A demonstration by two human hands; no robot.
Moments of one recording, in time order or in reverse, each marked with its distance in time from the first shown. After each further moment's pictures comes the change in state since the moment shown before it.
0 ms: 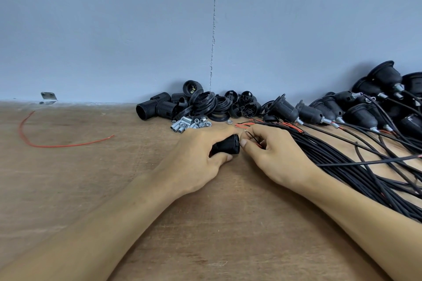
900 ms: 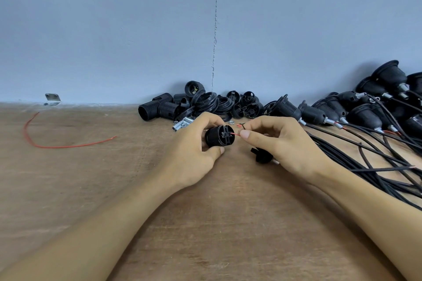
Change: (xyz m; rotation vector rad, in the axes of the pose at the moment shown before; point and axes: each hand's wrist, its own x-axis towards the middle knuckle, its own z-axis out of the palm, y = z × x) left_hand 0.003 -0.021 0.007 -0.331 0.089 -0.233; right_hand 0.006 0.006 -0.014 0.469 -0.090 0.044
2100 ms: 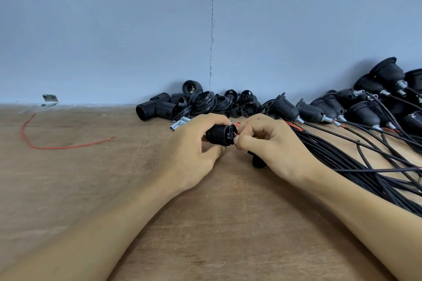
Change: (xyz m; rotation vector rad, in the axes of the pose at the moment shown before) left_hand -0.002 0.006 0.000 0.150 0.052 0.177; right_hand -0.002 -0.005 0.014 -0.094 0.056 0.005
